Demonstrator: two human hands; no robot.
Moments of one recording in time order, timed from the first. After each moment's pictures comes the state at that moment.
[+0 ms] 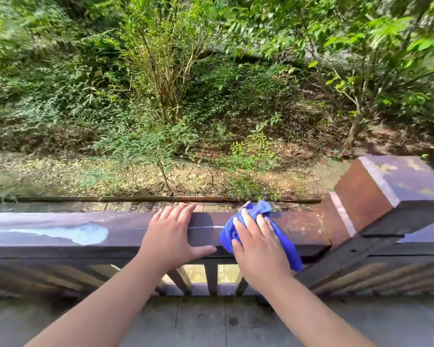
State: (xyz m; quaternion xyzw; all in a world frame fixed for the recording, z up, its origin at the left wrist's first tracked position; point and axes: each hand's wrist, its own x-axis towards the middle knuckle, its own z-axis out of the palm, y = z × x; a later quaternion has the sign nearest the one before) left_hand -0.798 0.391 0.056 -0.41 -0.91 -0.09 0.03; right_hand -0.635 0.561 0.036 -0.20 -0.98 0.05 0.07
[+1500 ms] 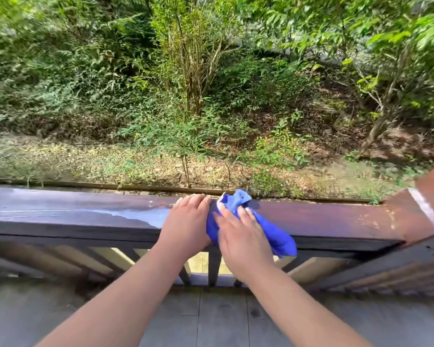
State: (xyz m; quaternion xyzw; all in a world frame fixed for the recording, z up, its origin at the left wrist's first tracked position) left_hand -0.880 0.276 0.046 -0.43 -0.90 -0.06 -0.03; right_hand -0.752 0.387 0.049 -0.14 -0.99 0.08 0.05
